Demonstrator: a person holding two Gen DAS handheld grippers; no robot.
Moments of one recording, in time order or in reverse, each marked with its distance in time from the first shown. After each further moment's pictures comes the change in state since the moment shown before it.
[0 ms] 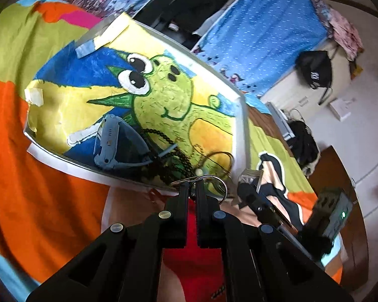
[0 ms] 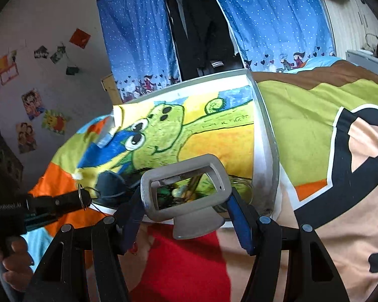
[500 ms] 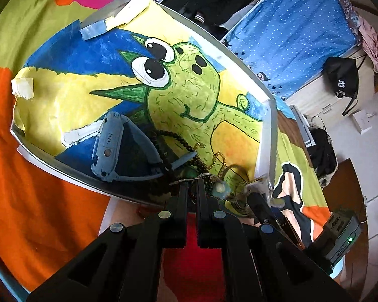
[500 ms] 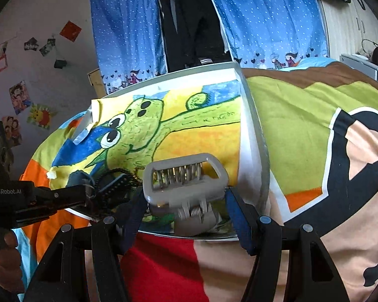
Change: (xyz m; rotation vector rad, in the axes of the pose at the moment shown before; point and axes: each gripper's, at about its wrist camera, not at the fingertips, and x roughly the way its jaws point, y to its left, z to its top) left arm 0.031 0.010 0.016 -0.091 0.043 0.106; right arm 0.025 -0.017 0.004 -0.008 0.013 -0.078
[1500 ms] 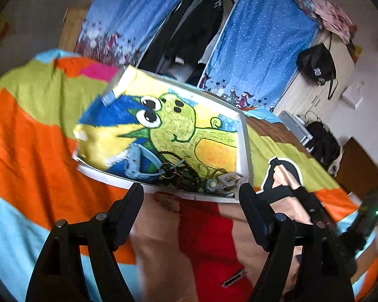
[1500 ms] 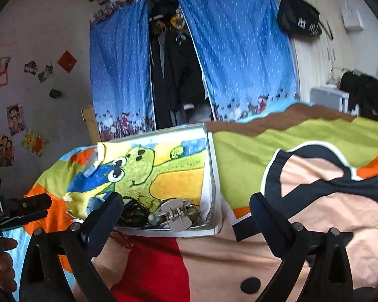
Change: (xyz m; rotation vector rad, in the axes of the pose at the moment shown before) left arm -0.108 -0.054 -0.067 0.271 -0.241 0.099; right arm -0.134 0.006 -0.011 -0.009 -0.254 -0.102
